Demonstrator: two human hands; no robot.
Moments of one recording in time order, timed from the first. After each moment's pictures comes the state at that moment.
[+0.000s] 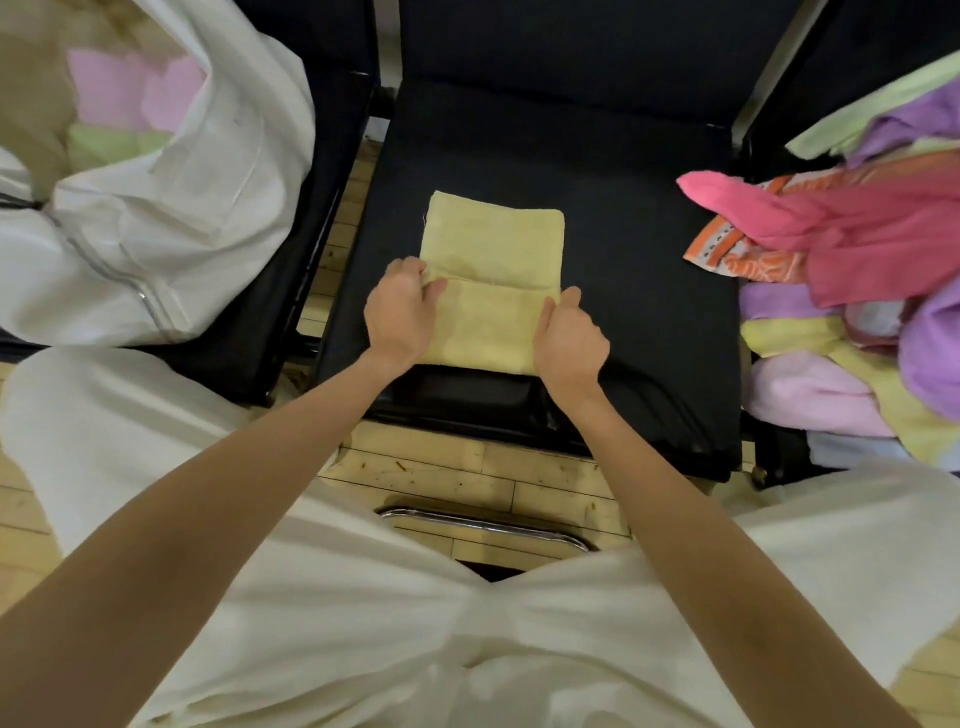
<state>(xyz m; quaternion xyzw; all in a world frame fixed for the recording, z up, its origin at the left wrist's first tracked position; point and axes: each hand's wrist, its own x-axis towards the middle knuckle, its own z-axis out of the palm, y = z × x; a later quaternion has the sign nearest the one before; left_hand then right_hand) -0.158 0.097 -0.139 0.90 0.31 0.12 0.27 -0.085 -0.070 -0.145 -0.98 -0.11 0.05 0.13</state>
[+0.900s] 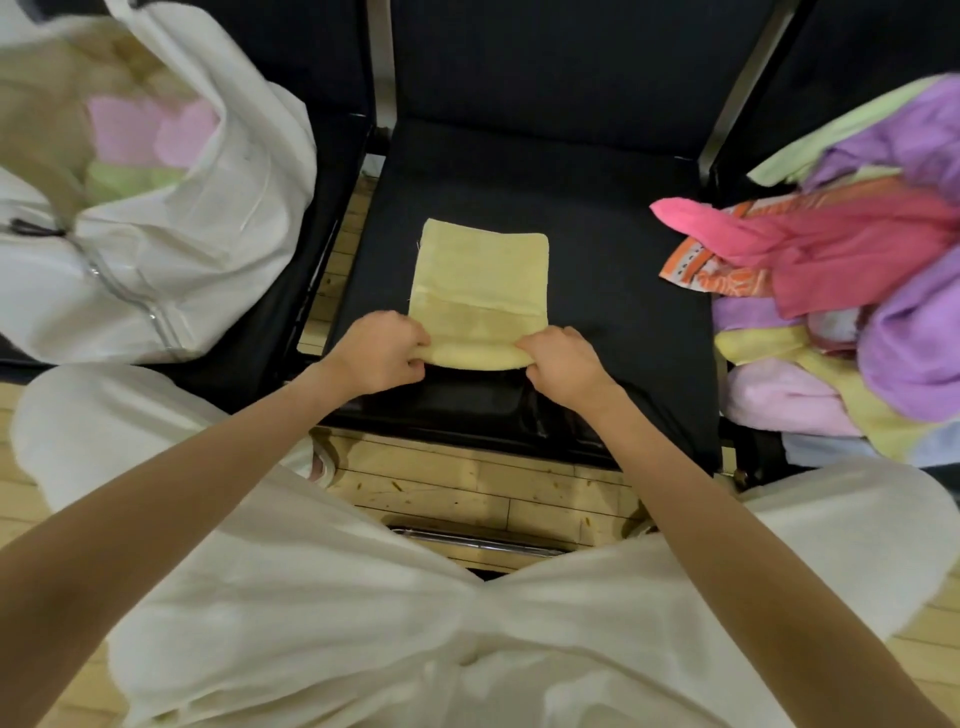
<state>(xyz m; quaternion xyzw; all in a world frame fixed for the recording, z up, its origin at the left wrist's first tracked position) -0.196 0.119 -0.102 0.99 0.02 -0.10 0.12 -0.085 -0.100 -0.107 -0.90 -0.41 0.16 0.02</state>
